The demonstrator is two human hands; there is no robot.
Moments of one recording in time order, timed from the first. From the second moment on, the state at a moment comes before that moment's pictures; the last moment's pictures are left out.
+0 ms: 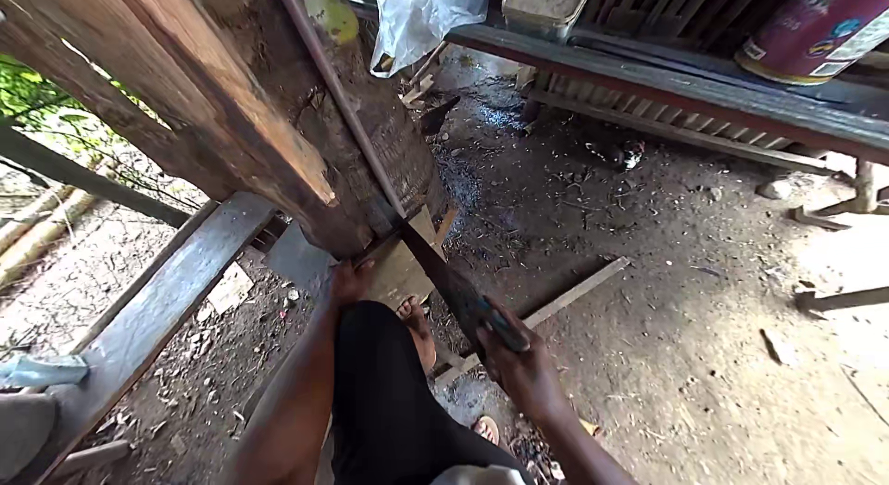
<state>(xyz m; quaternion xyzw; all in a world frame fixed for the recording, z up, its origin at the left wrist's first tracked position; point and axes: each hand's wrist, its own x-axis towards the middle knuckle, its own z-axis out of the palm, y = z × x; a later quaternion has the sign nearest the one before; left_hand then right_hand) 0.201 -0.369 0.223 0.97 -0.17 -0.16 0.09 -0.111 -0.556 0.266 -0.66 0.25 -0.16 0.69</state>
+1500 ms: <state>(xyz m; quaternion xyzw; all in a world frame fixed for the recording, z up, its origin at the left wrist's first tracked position) 0.189 -0.321 0.197 0.87 0.00 -0.16 0.47 -0.172 -0.544 0.267 -0.64 0.29 -0.15 0.70</state>
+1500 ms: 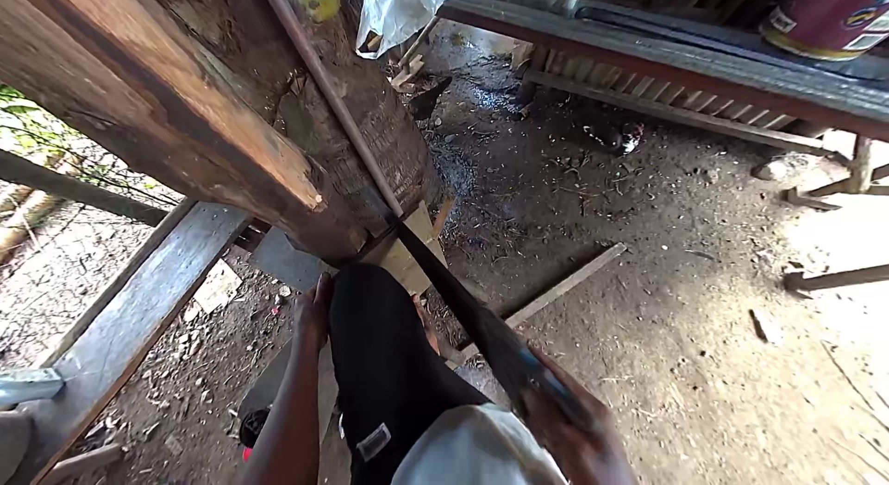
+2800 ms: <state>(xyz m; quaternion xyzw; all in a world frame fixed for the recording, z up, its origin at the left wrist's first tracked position) 0.174 -0.318 0.195 0.90 -0.14 -0.13 0.39 -0.090 -0.553 0.213 -0.65 0.23 -0.21 0.69</state>
